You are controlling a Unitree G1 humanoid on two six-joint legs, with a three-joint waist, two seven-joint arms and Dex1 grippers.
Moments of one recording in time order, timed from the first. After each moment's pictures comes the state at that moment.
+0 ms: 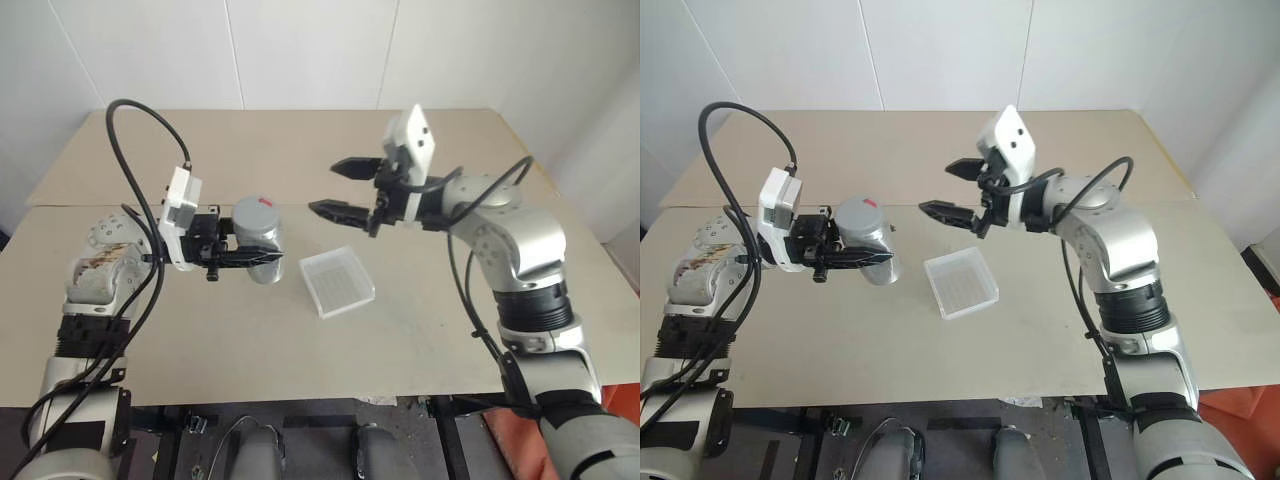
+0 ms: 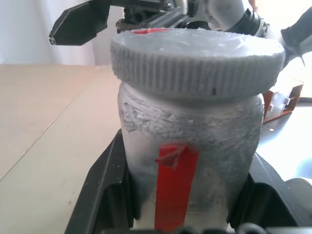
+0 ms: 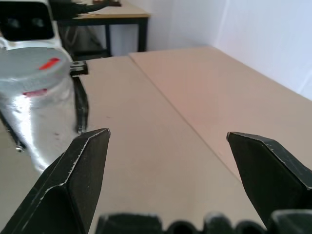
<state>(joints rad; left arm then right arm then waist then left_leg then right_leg) -0.66 0.67 0.06 0.13 -0.58 0.35 -1.46 -0.91 -0.48 0.10 -0.07 0.45 0.67 0.85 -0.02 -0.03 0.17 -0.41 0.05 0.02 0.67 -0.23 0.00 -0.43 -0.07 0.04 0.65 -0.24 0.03</state>
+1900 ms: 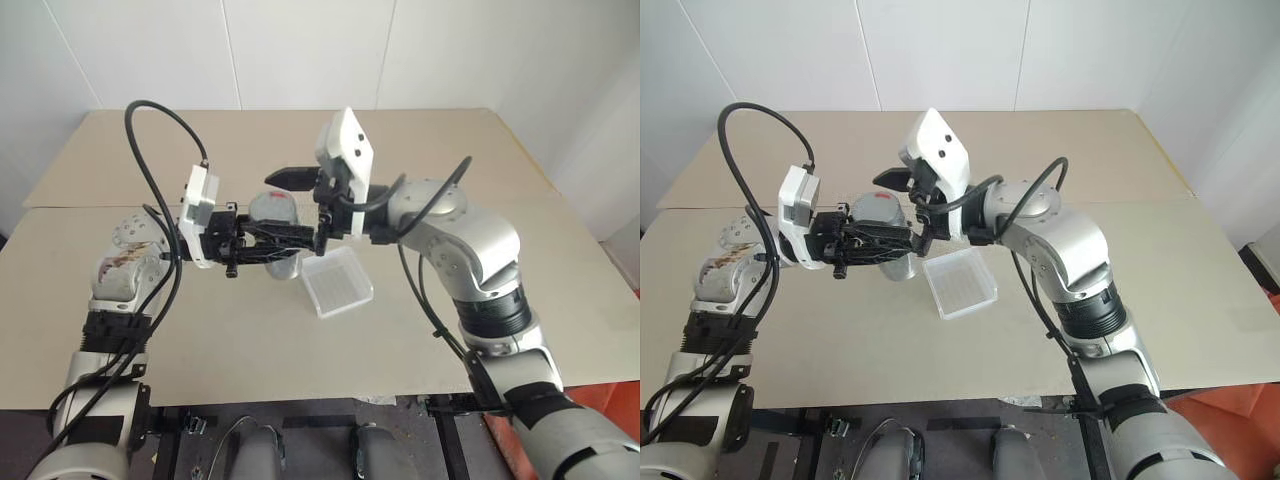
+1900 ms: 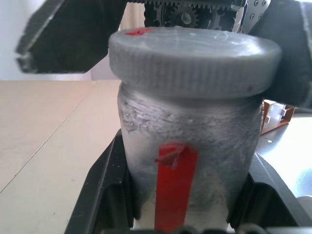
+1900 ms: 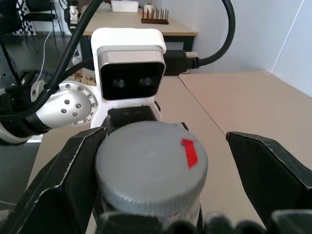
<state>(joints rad) -0.69 0.59 0.04 0.17 -0.56 0.33 -1.43 -0.95 -0.34 0.22 -0.20 0.50 0.76 0.77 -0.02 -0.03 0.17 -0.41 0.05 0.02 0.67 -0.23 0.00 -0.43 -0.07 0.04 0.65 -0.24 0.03</state>
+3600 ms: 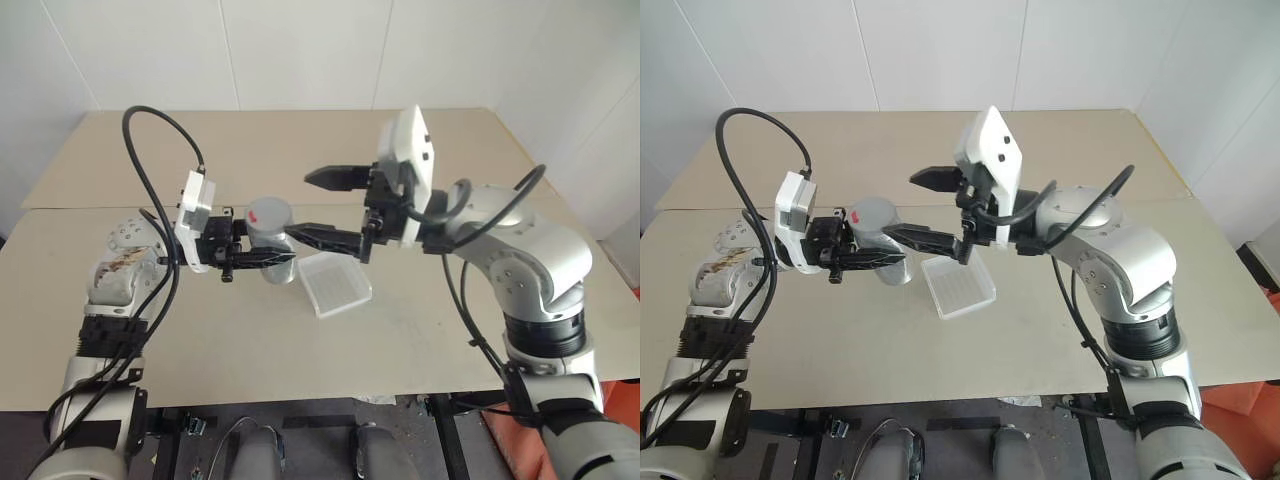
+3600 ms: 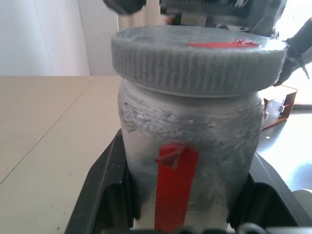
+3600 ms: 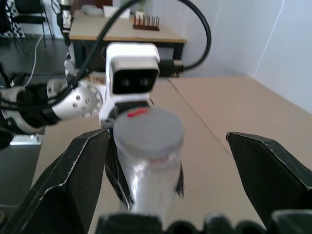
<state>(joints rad) -0.67 0.59 0.06 0.16 -0.55 0.33 -1.45 -0.89 -0.43 0.11 -0.39 0.63 0.84 0.72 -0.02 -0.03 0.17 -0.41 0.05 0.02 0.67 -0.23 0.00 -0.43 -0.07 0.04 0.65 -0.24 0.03</state>
